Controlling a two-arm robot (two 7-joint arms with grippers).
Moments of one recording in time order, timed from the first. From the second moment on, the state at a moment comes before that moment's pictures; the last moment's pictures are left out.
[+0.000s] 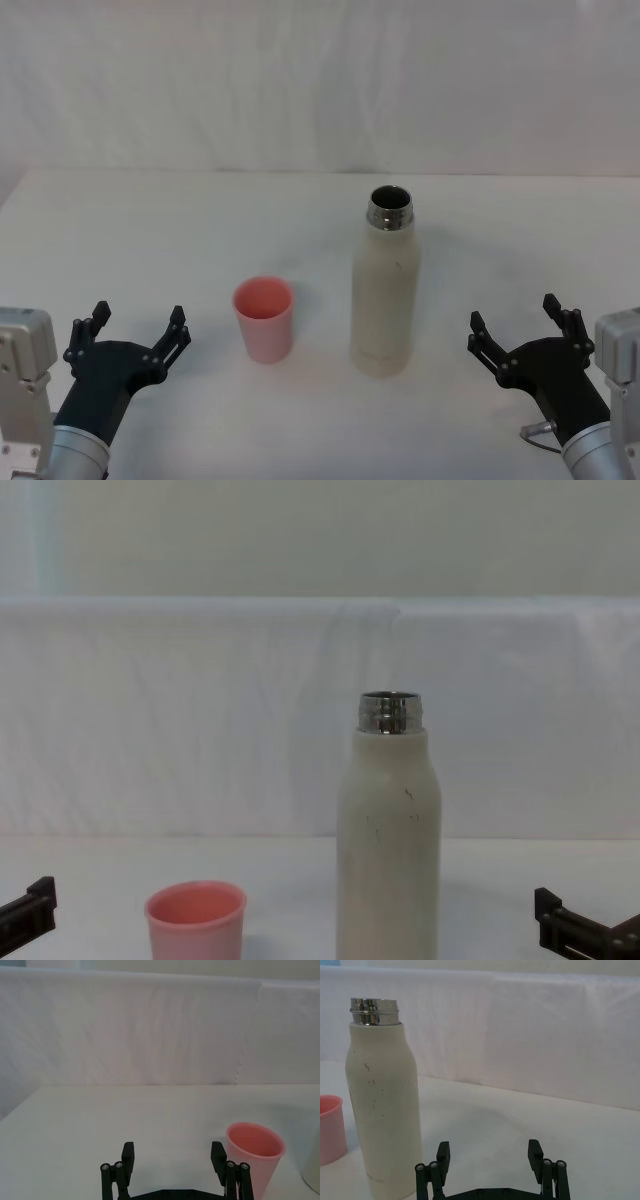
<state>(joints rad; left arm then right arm) 0.27 0.24 0.04 -1.85 -0.25 -0.02 -0.02 -0.17 0.19 -0.26 -1.77 0.07 -0.06 -0.03</state>
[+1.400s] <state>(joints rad) 0.27 0.24 0.04 -1.85 -0.25 -0.02 -0.02 -0.17 0.19 -0.26 -1.77 0.07 -0.06 -0.03</state>
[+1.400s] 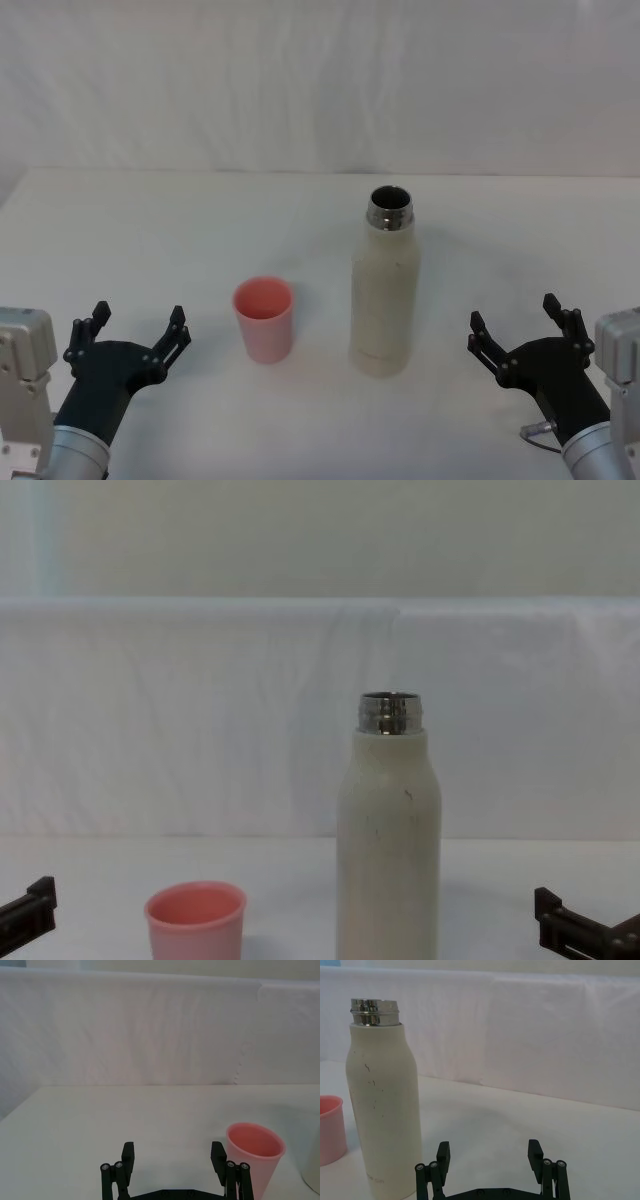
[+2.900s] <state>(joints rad) 0.27 0.24 0.04 -1.85 -0.25 -0.02 -0.02 -0.13 0.32 -0.28 -1.88 0.28 0.13 0.30</state>
